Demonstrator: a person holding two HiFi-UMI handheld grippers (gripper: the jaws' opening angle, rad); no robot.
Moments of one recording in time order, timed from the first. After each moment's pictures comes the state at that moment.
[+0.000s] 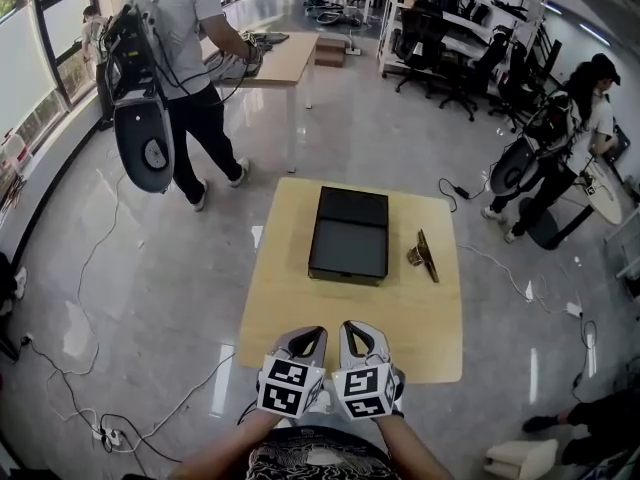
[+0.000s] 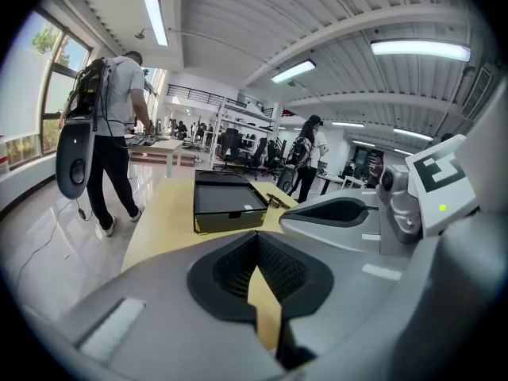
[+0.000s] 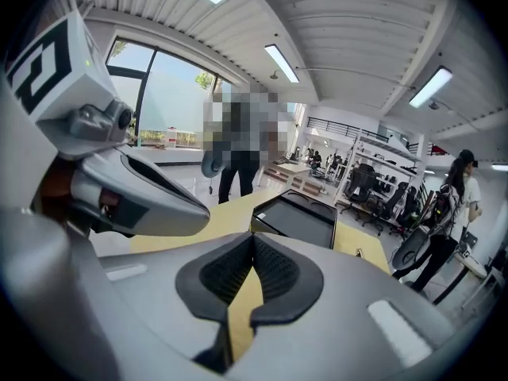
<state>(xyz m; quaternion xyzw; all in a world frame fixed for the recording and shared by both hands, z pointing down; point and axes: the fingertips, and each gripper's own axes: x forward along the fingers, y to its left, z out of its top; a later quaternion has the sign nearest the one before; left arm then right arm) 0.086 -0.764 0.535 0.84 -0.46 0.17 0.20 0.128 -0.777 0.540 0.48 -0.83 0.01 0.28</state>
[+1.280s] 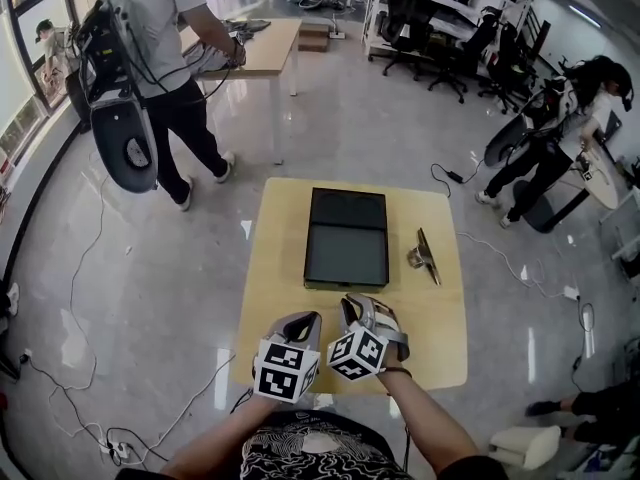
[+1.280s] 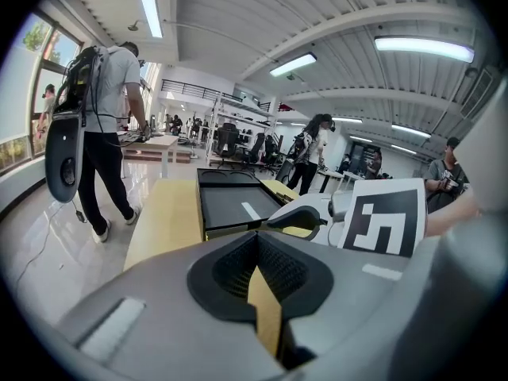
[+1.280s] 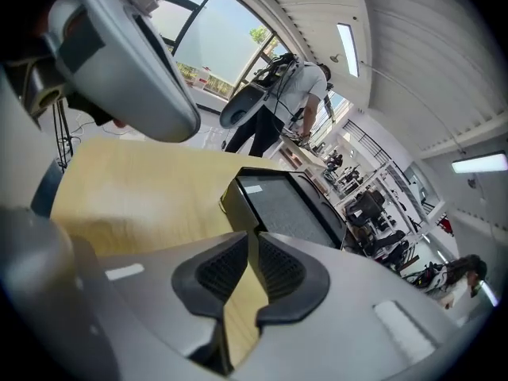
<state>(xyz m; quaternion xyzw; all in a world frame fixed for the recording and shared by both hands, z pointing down) -0.006 -1.177 0.649 0.85 -0.45 0.19 0.21 0.048 -1.223 0.716 0.41 -0.77 -0.12 0.47</state>
